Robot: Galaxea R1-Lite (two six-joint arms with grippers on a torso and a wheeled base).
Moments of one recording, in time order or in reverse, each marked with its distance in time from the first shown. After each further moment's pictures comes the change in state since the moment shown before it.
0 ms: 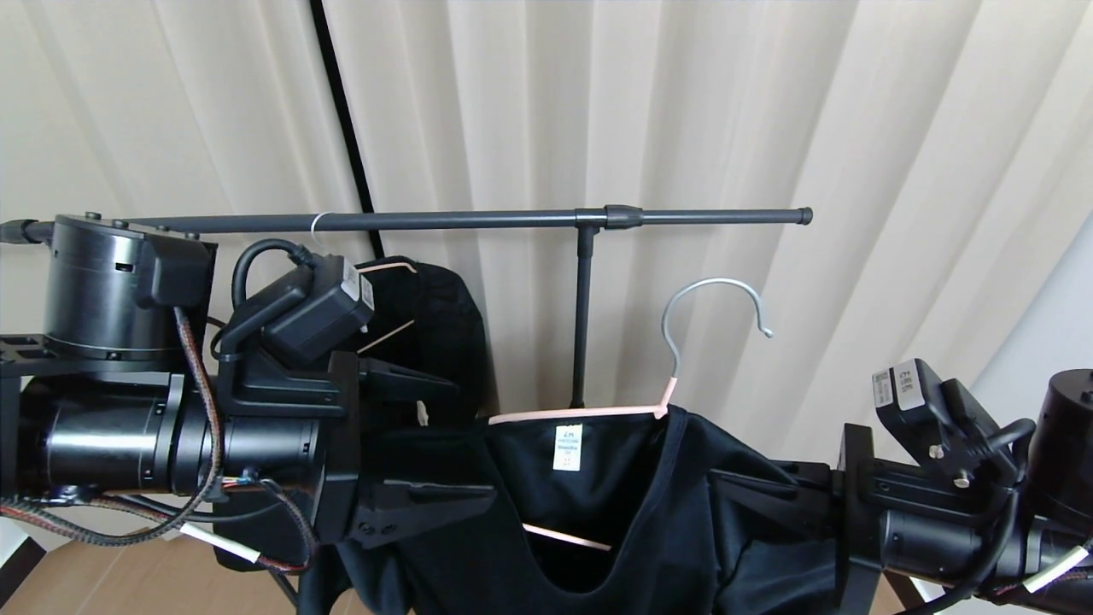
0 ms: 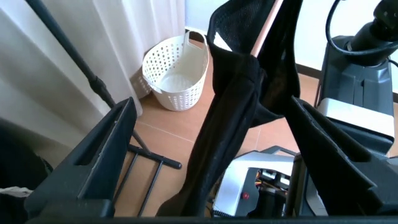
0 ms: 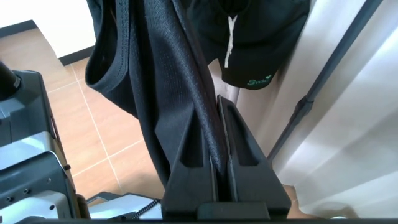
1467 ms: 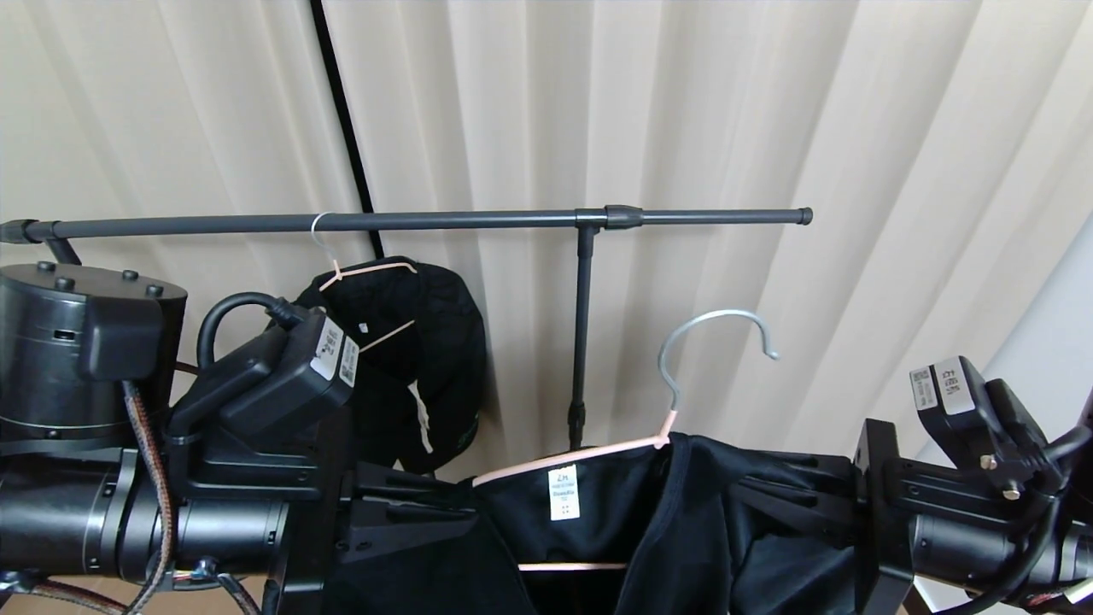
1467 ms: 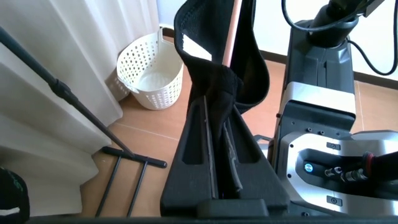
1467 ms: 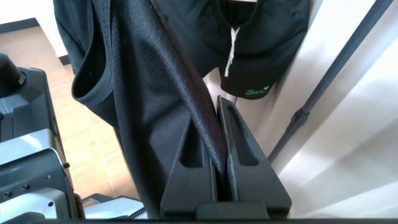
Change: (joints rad) left arm -0.076 -0.091 0.111 -0.008 0.006 0.001; right arm -0.002 -0.047 0.011 -0.004 0.019 -0.024
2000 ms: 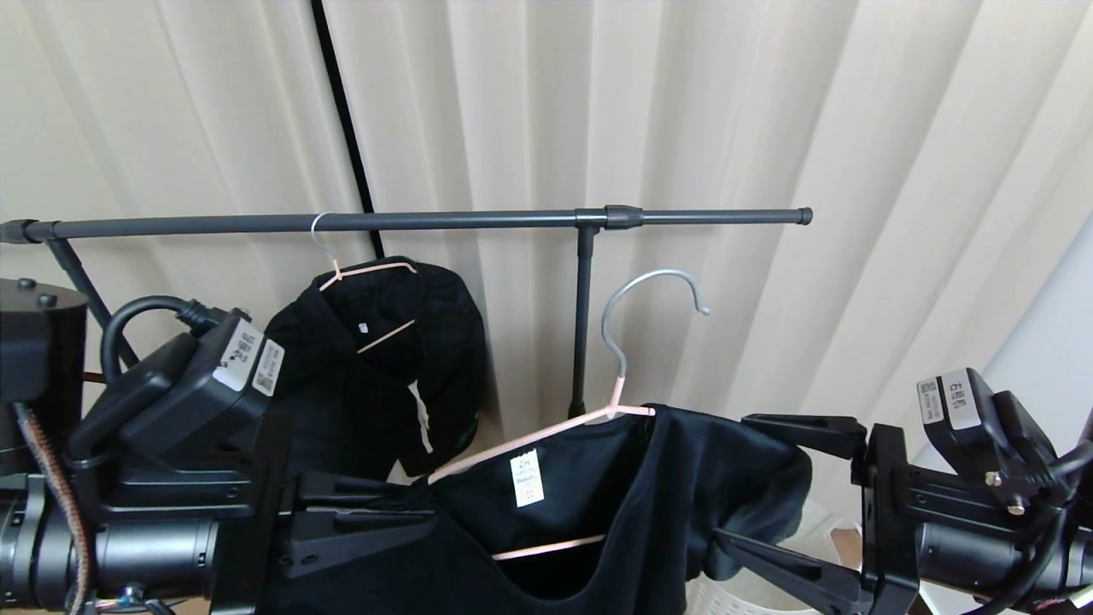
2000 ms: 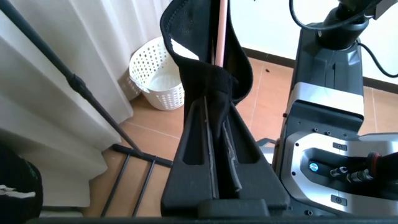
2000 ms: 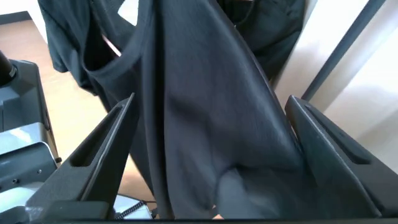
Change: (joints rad) left arm 0.040 -0.108 0.058 -0.004 0.000 -0.003; right arm -0.031 -0.009 0.019 0.003 0.002 -0.047
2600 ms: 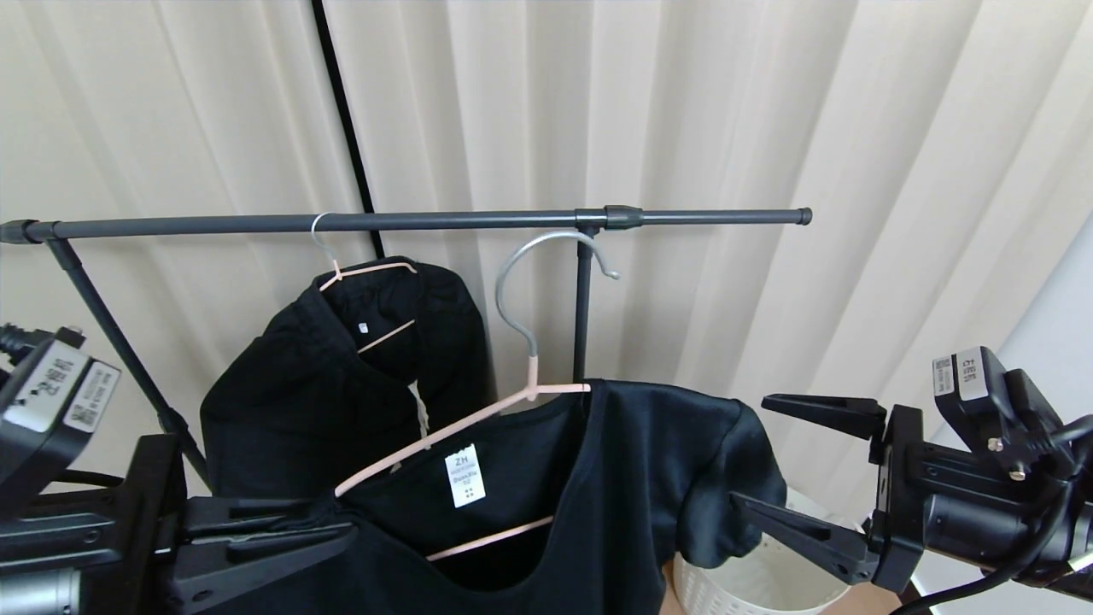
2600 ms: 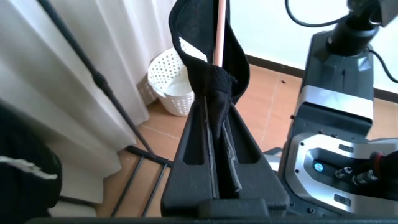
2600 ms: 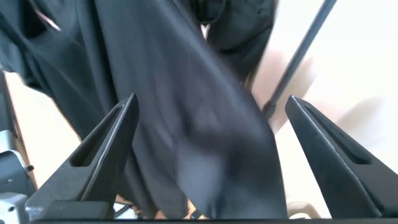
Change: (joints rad) left arm 0.103 -0.180 0.094 0.003 -0.001 -0.008; right arm -0.086 0.001 -0.009 -0.001 0.010 -0.017
